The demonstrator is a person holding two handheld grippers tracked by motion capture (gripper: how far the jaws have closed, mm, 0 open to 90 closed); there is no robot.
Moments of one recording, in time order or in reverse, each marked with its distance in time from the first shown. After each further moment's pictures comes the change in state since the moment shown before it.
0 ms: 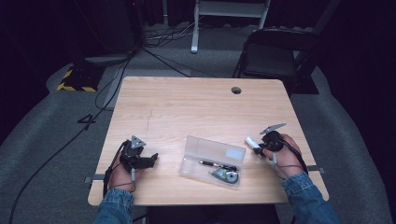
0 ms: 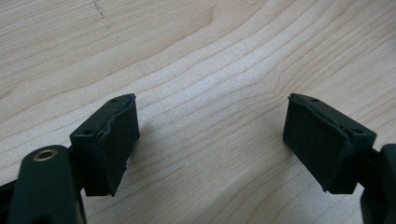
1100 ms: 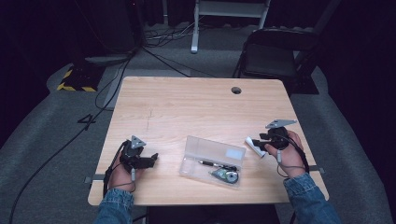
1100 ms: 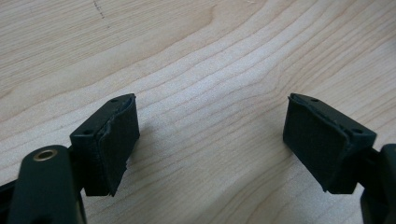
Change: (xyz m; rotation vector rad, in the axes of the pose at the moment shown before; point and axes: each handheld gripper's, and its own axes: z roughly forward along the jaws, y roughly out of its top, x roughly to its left) left arm 0.000 0.000 0.000 0.000 0.000 0.000; right arm 0.005 0.011 -0.032 -0.209 -0.014 0.021
